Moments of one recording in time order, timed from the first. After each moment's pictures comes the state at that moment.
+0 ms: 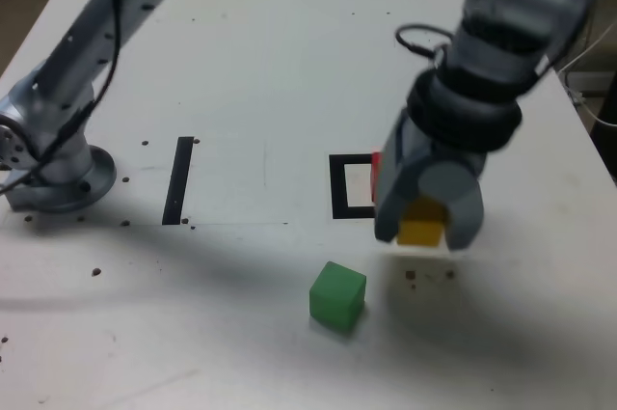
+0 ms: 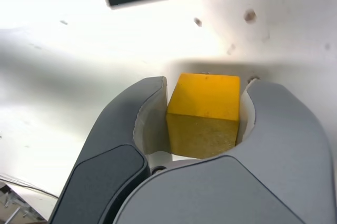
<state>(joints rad) -0.28 2.32 -2.11 1.60 -0.07 -0.16</state>
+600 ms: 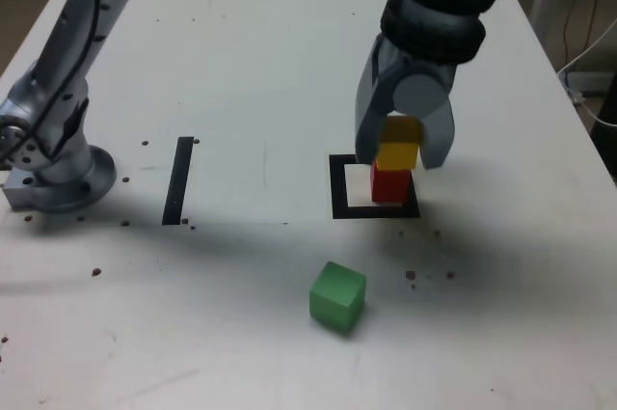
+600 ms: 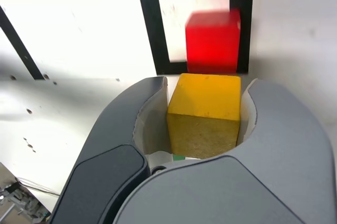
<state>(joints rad) -0.09 2.22 -2.01 1.60 -0.04 -0.02</state>
